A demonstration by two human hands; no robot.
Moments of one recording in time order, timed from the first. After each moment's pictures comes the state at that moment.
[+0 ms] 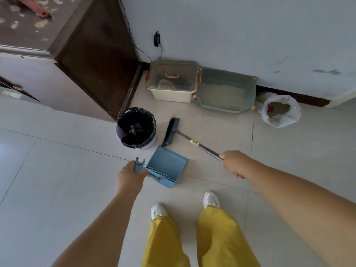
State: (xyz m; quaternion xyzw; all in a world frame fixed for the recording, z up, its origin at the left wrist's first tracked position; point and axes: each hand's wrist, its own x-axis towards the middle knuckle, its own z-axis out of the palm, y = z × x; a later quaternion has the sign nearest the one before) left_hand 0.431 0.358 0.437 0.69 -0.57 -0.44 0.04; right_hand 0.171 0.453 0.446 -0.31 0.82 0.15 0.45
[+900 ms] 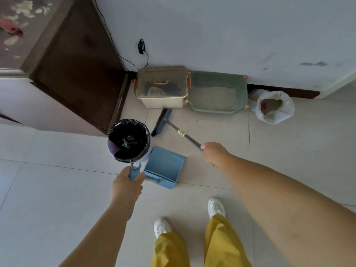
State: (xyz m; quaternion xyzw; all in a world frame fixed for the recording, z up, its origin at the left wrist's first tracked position) left_hand 0.412 0.326 0.439 0.67 -0.56 -0.48 0.05; right_hand 0.179 0.387 0.389 -0.26 0.87 0.01 0.42
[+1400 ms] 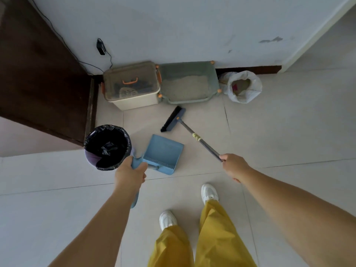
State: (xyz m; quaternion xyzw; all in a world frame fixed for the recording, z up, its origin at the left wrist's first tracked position) left_hand 0.364 0.327 0.438 0.60 -0.63 -0.50 -0.01; right_hand 0.167 0.520 0.385 -0.13 0.90 -0.06 0.41
